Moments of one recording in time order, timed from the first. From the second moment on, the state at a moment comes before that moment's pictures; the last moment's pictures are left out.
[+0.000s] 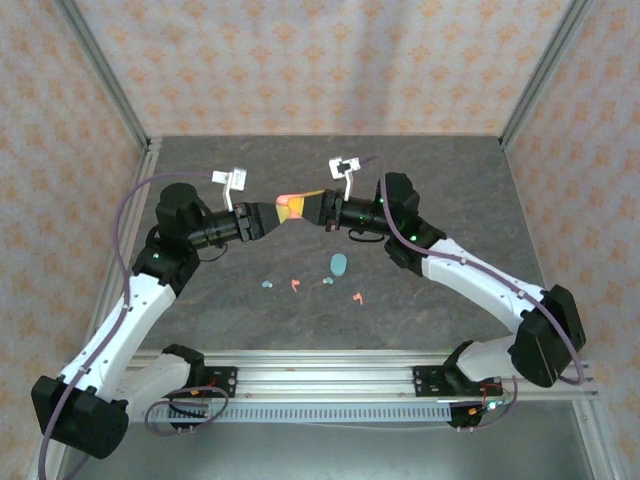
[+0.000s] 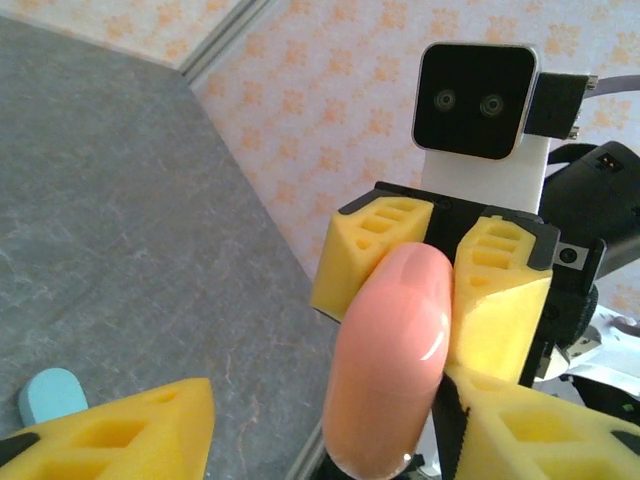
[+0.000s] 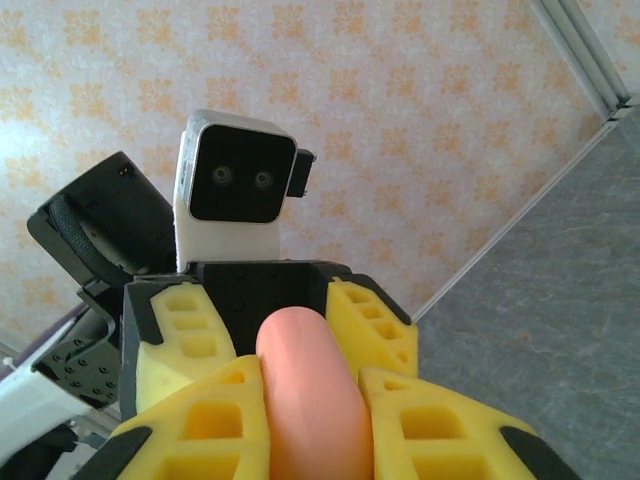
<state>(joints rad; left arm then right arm) -0.25 0.99 0.89 -0.08 0.84 -0.75 0.71 1.35 1.05 0.31 -0.63 0.73</state>
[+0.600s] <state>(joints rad) -0.26 1.01 0.92 -0.07 0.90 -0.69 0.69 1.34 1.06 0.29 -0.64 0.70</state>
